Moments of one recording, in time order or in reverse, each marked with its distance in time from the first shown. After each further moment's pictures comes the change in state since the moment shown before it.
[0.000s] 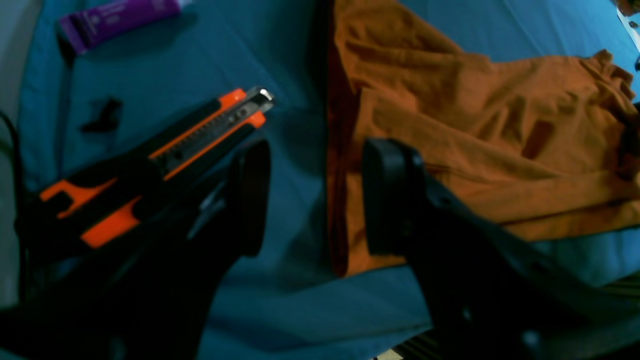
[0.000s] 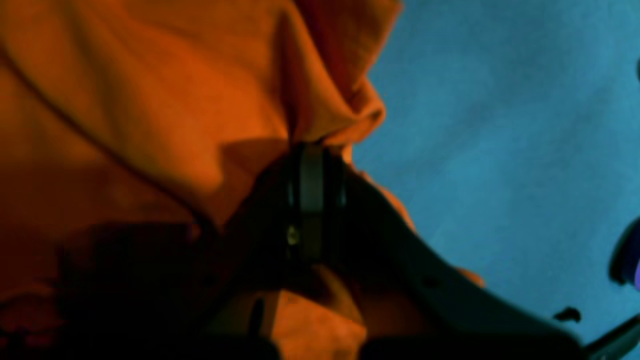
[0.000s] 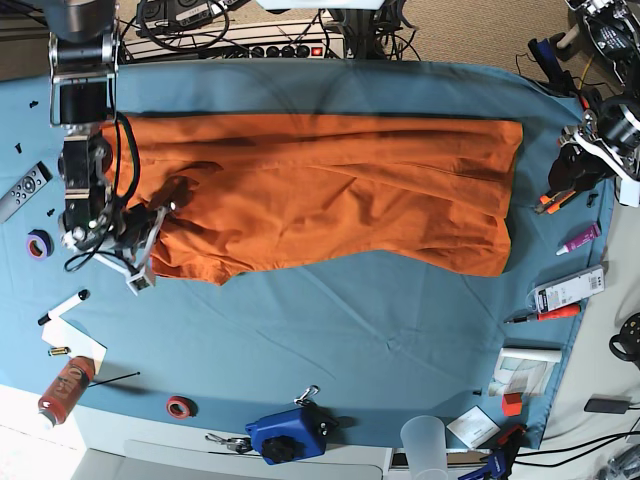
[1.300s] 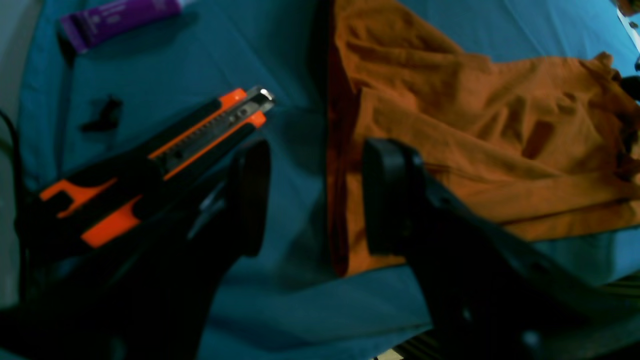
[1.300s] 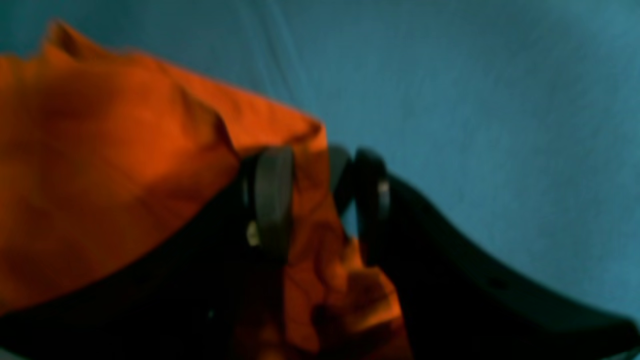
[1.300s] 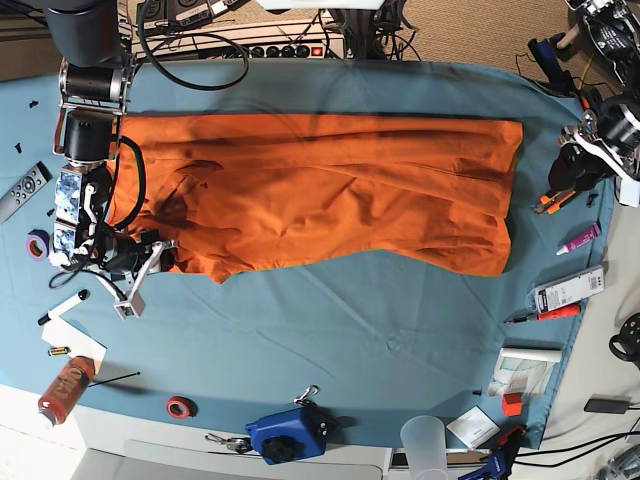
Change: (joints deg) left arm 0.0 0.0 0.0 0.0 0.1 0.0 -0.3; right arm 11.1 -4.8 8.8 -19.1 6.0 5.9 5.3
